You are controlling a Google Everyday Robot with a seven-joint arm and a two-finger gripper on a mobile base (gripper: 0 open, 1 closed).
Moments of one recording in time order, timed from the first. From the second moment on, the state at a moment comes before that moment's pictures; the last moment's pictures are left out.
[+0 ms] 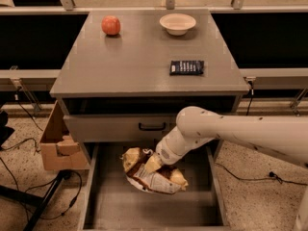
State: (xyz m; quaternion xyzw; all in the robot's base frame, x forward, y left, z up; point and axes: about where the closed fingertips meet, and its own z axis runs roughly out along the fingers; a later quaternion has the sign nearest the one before) arm 0.503 -0.006 0.574 -0.39 0.88 0.24 0.12
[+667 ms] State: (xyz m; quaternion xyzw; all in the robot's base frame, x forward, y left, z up) arm 0.498 -0.005 0.575 -0.39 0.88 0.25 0.12
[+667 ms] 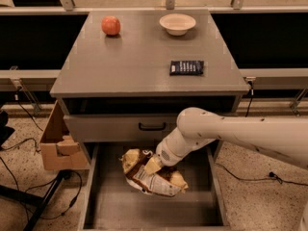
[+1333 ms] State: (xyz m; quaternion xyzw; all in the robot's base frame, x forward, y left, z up) arm 0.496 -0.003 0.574 -0.39 0.88 0.25 0.11
